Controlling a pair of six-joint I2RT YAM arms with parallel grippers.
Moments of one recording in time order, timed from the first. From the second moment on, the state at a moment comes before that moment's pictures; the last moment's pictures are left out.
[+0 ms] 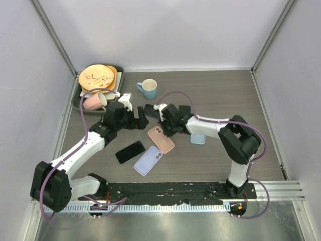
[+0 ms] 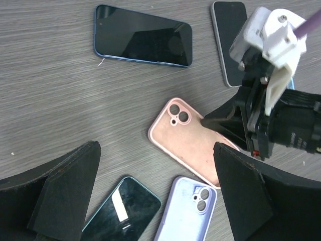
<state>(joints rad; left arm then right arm) -0.45 1.18 0.77 -0.15 0.11 -0.37 0.76 1.82 1.09 -0.20 -0.02 0.17</state>
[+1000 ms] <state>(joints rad) -0.45 1.59 0.87 -0.15 0.24 -0.26 0.77 1.21 0.54 -0.12 0.05 0.48</state>
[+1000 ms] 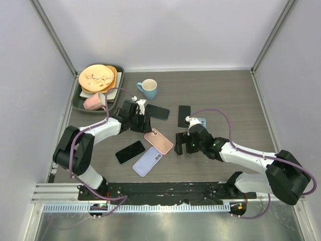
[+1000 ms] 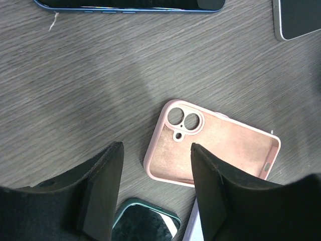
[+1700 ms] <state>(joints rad) -0.51 1.74 0.95 -0.15 0.23 -0.20 0.72 1.23 0.61 -0.12 0.06 0.47</state>
